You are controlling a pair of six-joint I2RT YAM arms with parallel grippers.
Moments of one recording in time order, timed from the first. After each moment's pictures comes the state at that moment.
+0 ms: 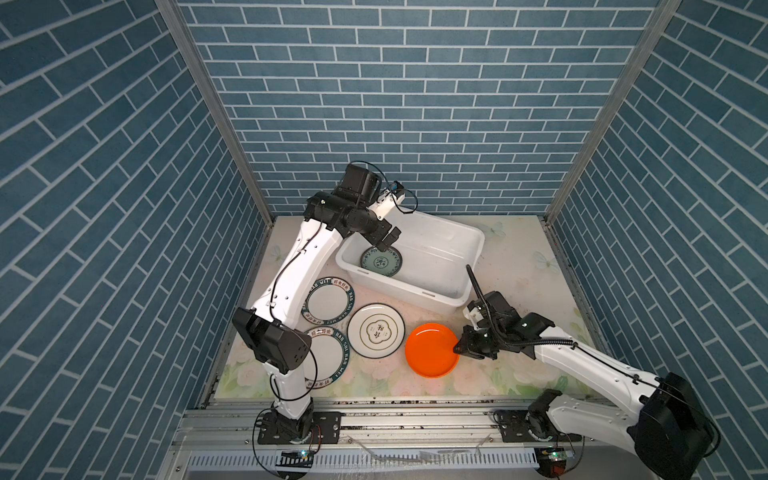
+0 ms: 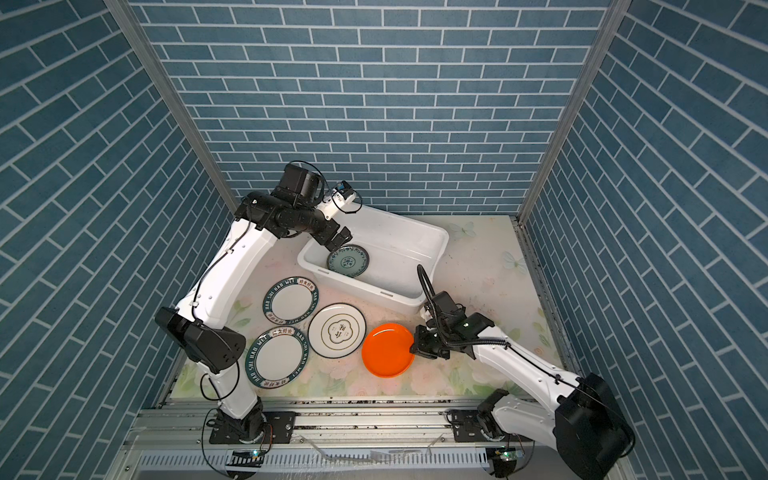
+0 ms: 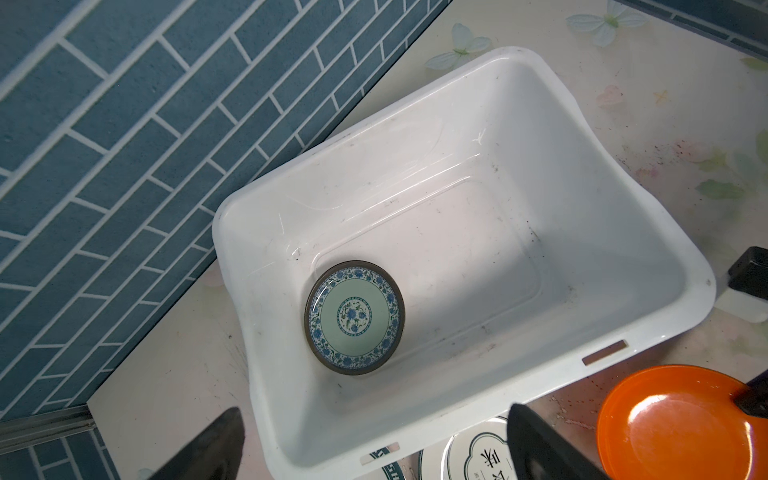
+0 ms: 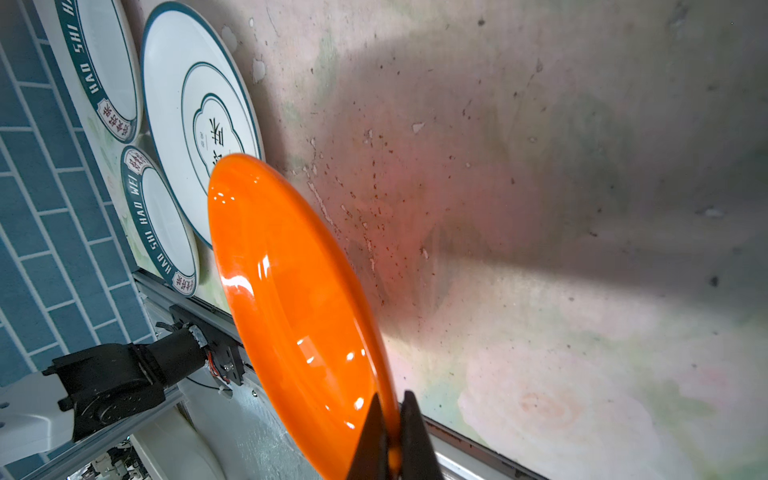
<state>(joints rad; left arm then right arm) -0.46 1.82 2.17 -1.18 0.09 0.37 0.69 1.12 0.67 -0.66 -0.42 0.77</state>
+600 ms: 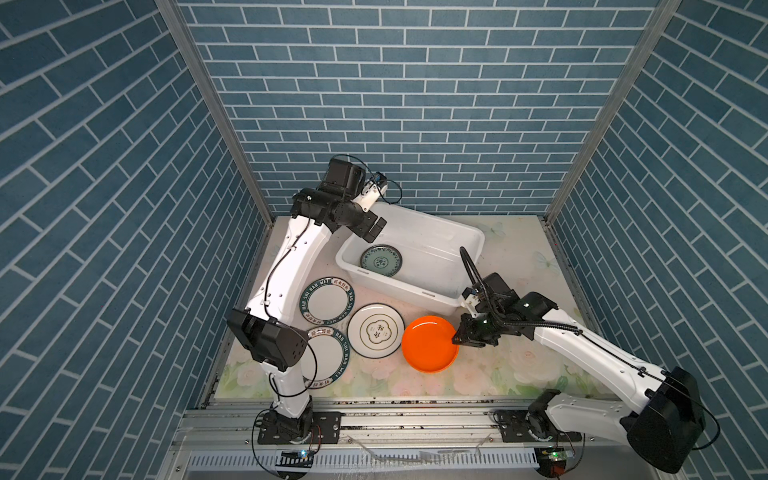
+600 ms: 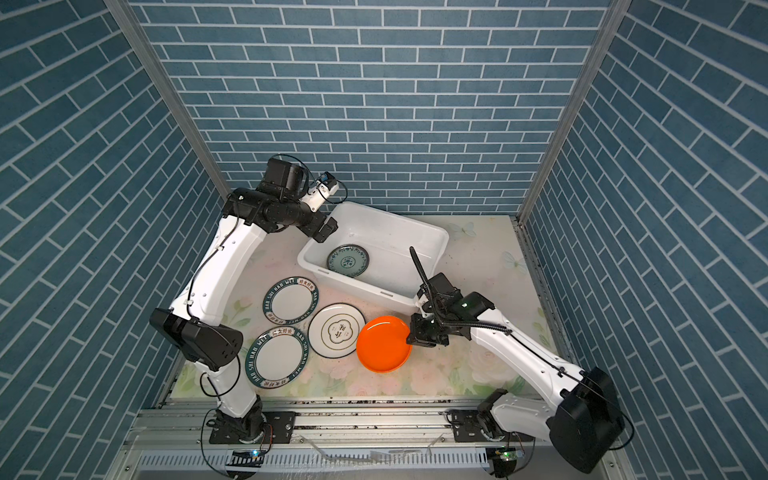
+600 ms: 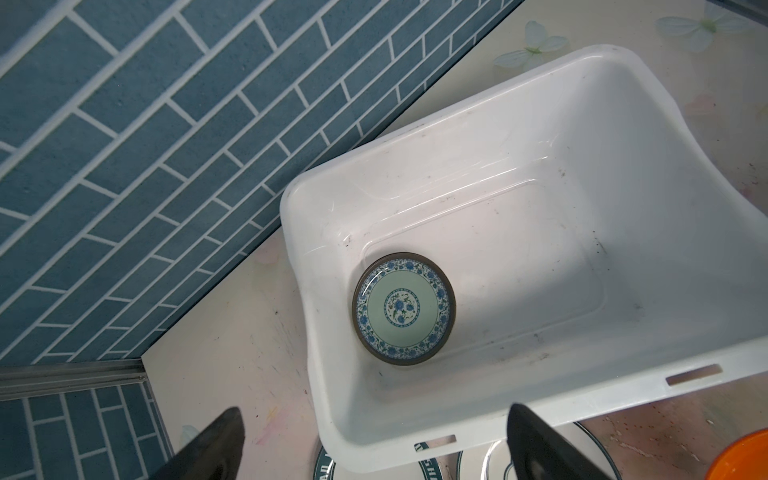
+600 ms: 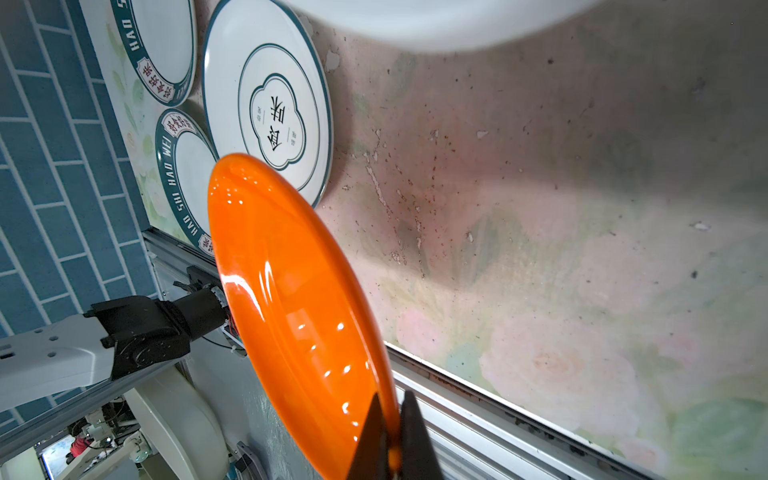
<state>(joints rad) -0.35 1.82 2.19 -1.17 0.04 0.37 0.69 1.21 0.94 -0.90 -0.45 0.65</state>
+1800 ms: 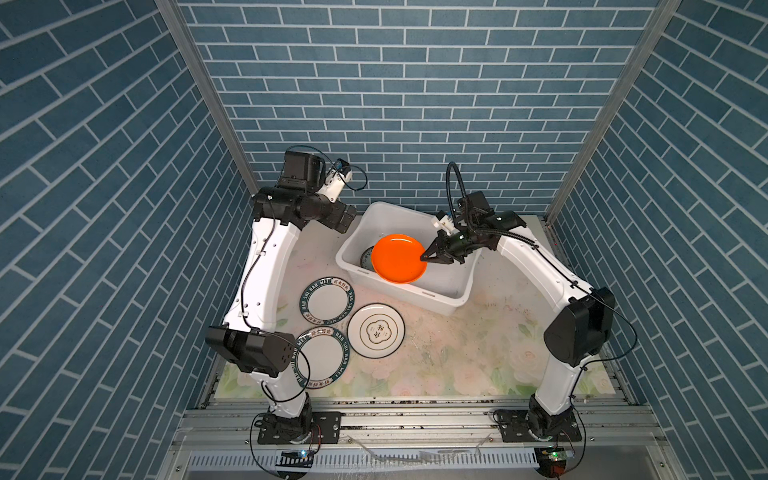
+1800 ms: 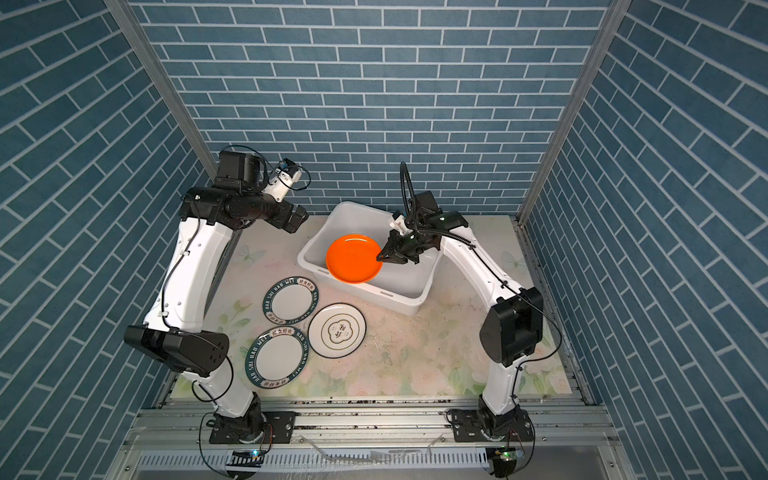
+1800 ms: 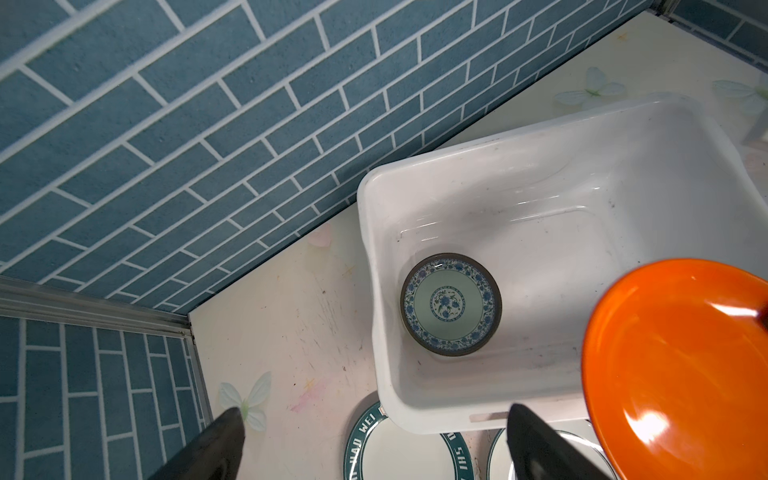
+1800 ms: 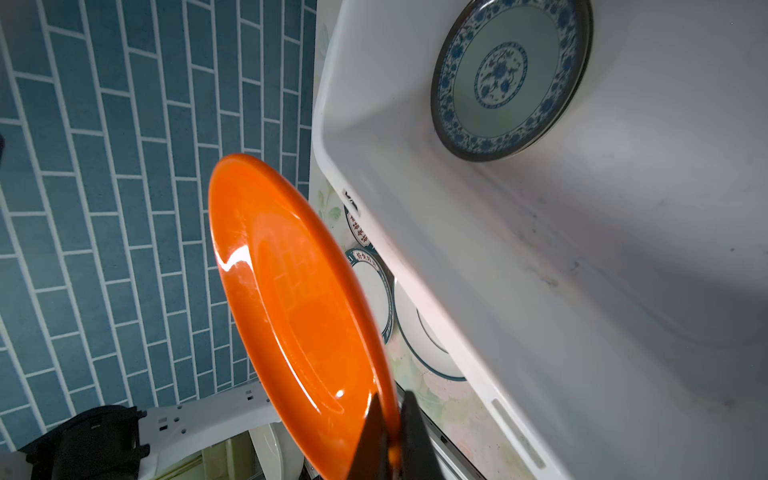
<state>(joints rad) -0.19 1.74 2.19 -1.17 0.12 0.37 0.49 1.89 1.89 -0.99 -0.73 0.49</state>
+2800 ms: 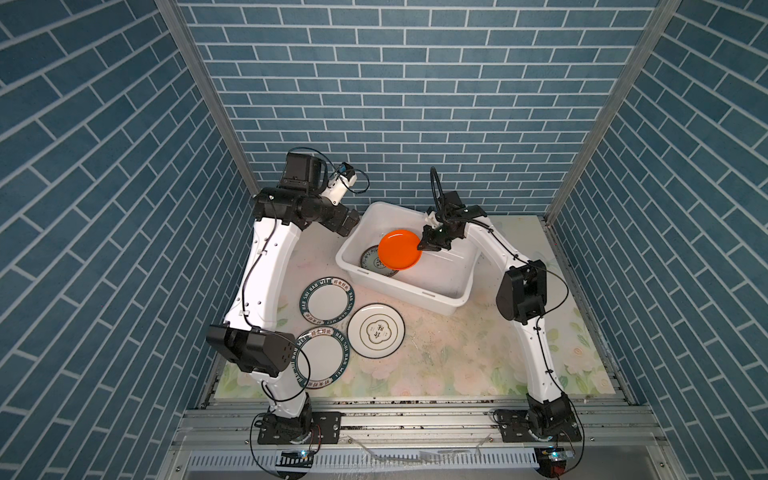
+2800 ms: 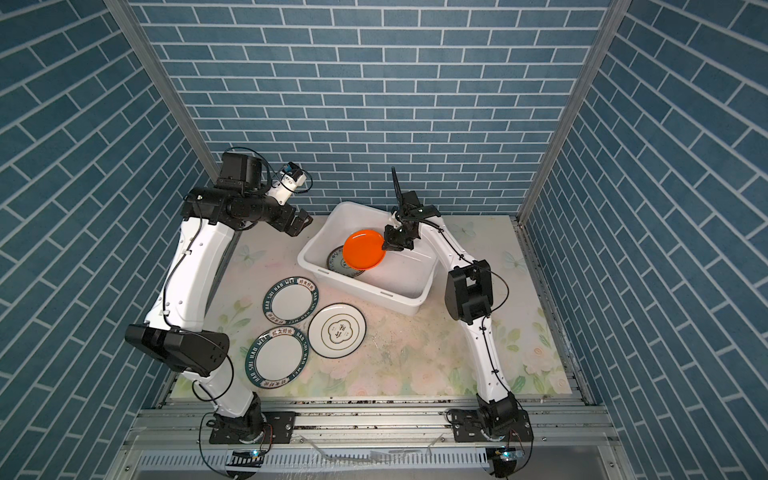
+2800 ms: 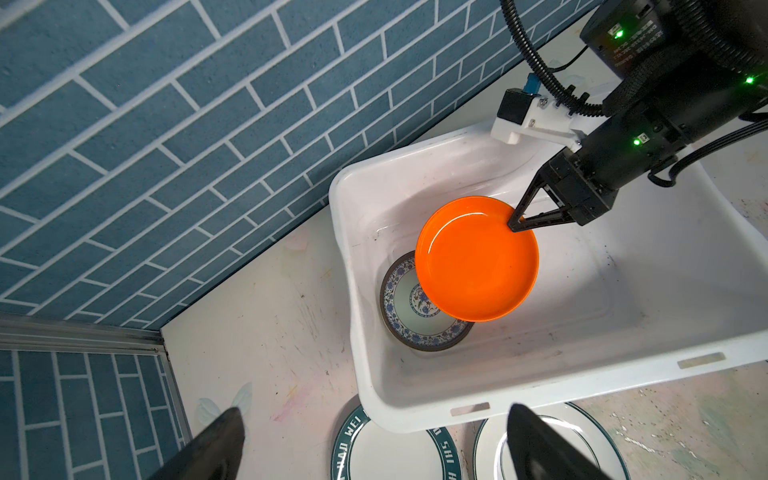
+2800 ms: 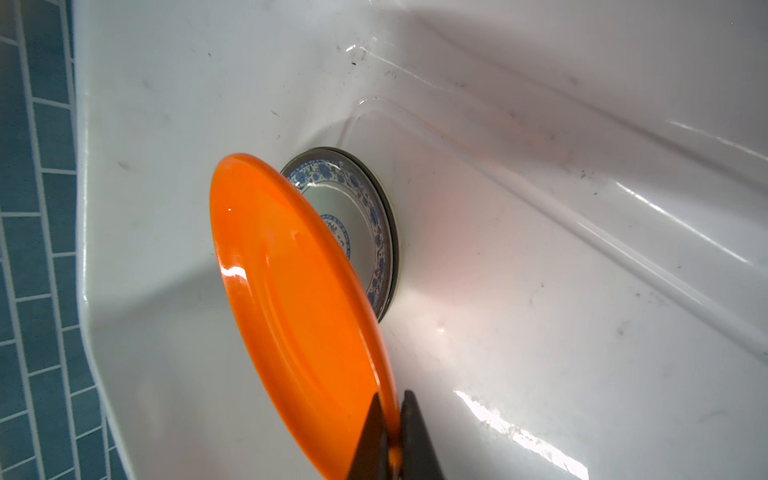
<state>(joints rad) -0.19 1.74 2.17 -1.18 0.19 0.40 0.48 2.42 2.35 -0.99 -0.47 0.37</state>
